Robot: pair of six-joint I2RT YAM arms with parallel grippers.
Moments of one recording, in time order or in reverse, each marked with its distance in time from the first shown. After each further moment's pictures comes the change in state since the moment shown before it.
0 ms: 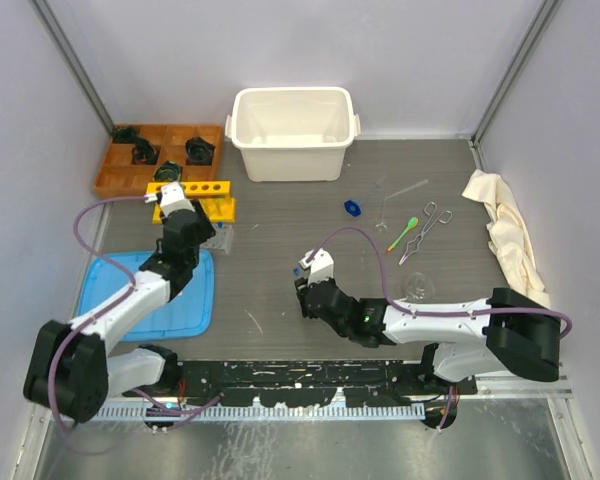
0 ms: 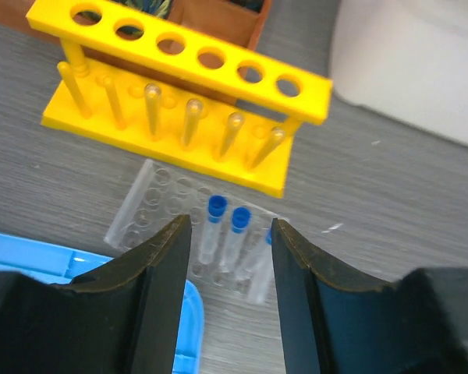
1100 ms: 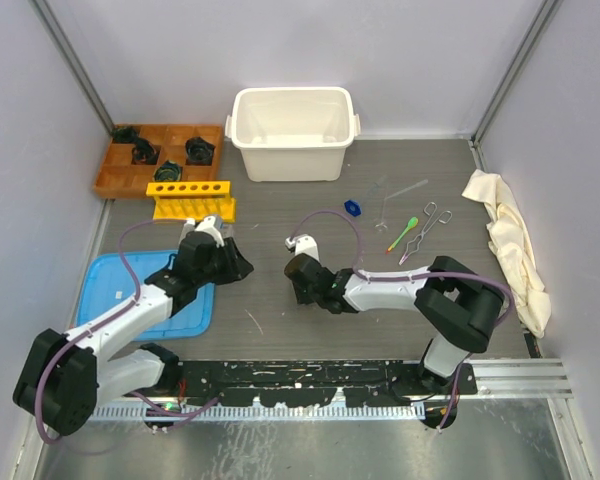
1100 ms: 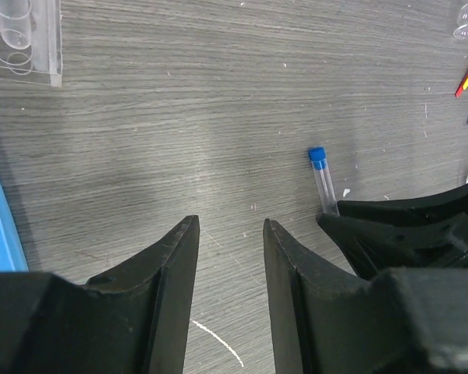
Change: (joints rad) left arm -0.127 -0.134 -0.088 -0.299 0.572 -0.249; right arm -0.190 0.349 0.240 -0.181 -0.230 0.062
